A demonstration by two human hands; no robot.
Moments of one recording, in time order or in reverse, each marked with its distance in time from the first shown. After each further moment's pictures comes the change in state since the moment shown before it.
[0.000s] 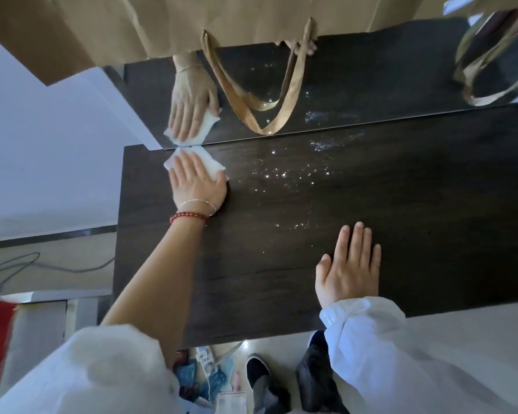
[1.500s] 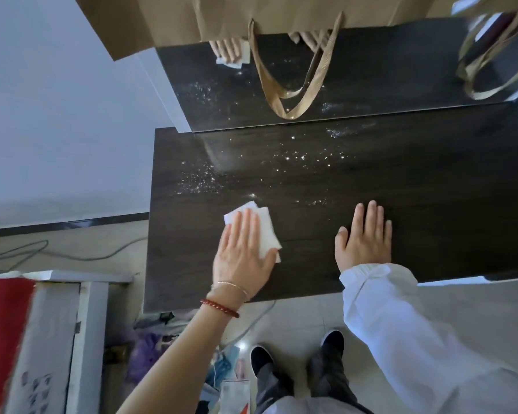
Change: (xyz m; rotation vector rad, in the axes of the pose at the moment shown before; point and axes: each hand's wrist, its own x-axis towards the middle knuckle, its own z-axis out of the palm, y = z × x) left_hand -0.174 -0.042 0.007 0.037 -0.132 0.427; right_hand -0.005 -0.001 -0.003 0.075 -0.001 0.007
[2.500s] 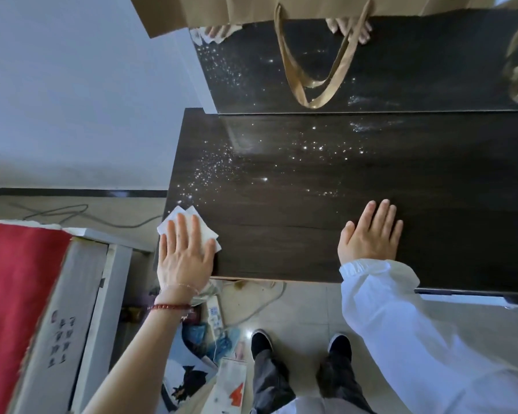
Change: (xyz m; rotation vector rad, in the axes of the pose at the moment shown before) left_hand -0.062 -0.052 -0.007 -0.012 -0.040 -0.537; right_hand 0.000 0.006 0.003 0.095 0.024 -0.051
